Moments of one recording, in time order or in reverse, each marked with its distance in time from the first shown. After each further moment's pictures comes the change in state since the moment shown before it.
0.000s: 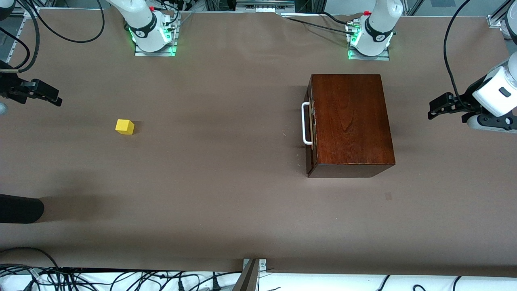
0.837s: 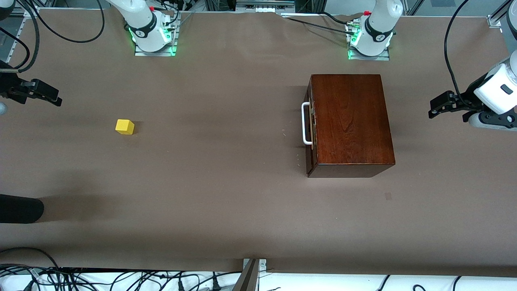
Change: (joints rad) left arm -0.001 -0.009 -0.003 0.000 0.000 0.001 0.000; right arm 0.000 0.000 0.000 0.000 0.000 0.000 0.000
